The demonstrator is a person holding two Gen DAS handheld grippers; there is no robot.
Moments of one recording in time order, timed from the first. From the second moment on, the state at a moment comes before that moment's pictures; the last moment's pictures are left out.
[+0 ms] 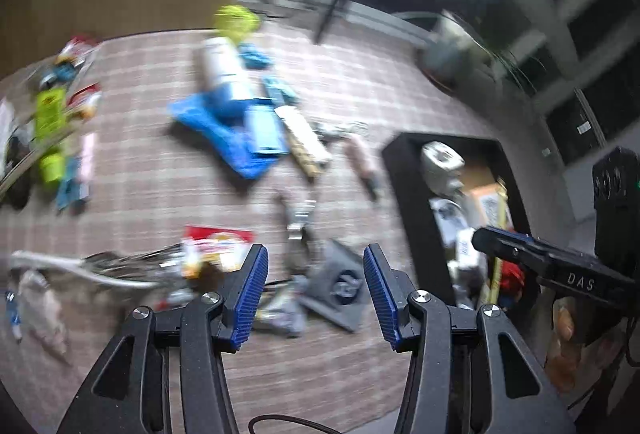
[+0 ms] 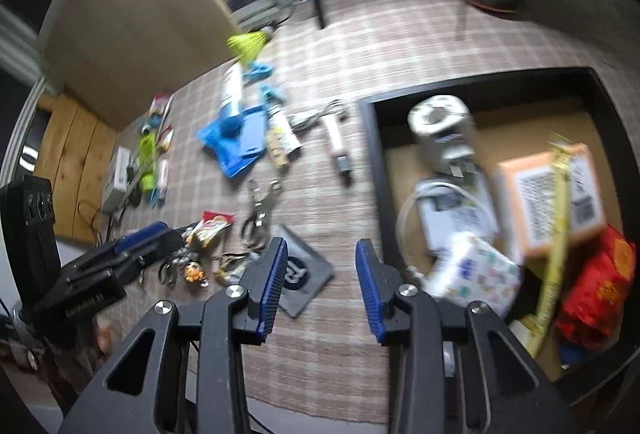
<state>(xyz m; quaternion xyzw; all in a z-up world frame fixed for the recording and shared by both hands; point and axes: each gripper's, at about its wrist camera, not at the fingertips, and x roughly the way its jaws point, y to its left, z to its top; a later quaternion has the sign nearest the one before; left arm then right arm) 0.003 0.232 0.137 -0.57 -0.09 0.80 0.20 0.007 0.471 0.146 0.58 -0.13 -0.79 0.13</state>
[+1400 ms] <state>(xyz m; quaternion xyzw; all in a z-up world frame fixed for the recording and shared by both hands) 0.028 0.176 0.038 -0.63 -0.08 0.77 0.09 0.006 0.381 0.042 0.61 0.18 -0.74 0.22</state>
